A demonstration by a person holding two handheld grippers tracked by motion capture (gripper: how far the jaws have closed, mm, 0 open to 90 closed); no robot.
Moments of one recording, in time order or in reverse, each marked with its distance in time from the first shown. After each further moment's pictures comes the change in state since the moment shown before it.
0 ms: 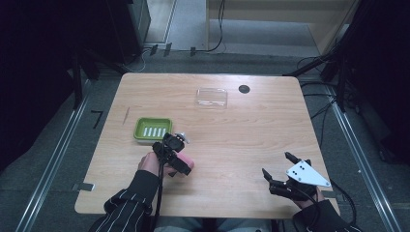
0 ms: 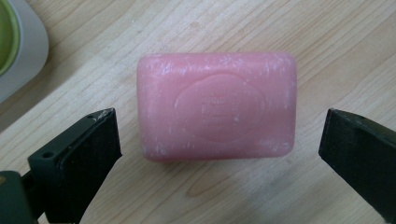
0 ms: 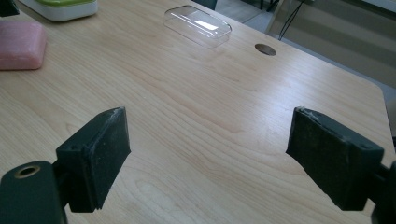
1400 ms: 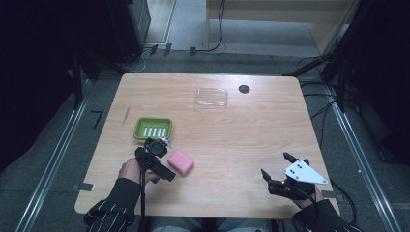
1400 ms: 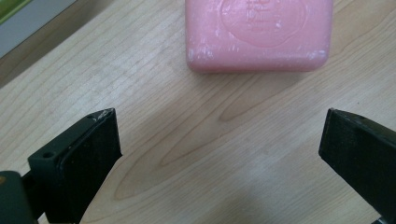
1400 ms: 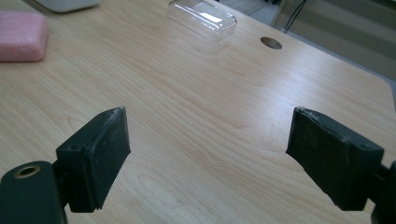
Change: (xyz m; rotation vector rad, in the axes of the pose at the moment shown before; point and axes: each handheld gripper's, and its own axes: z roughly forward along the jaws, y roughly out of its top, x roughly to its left) left arm 0.019 -0.043 -0.024 0.006 0.017 -0.014; right arm 0.000 0.001 0.004 0.028 0.015 -0.005
